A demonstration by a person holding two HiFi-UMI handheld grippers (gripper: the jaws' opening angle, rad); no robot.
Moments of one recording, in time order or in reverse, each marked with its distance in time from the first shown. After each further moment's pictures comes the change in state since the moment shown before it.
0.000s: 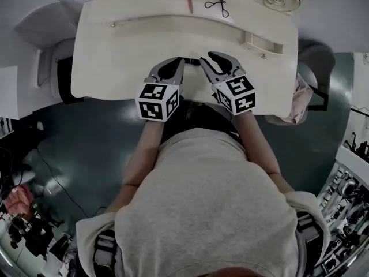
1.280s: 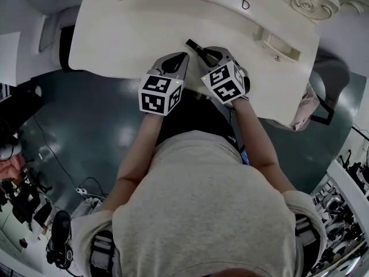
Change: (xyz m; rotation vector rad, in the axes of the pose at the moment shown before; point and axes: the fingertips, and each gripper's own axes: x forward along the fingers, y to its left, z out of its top) left arm 0.007 0.006 -0.050 -0.047 0.109 0.079; right arm 0.057 0.018 -0.078 -0.363 0.314 0.151
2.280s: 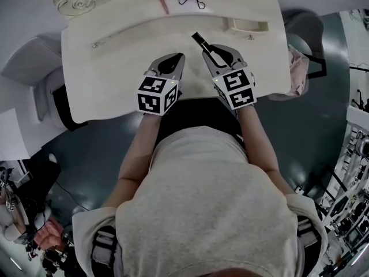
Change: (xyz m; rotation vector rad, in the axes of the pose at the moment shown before) left arm 0.018 -0.035 0.051 0.221 -0.003 -0.324; right arm -0.105 -0.055 0.018 0.372 -0.198 -0.431
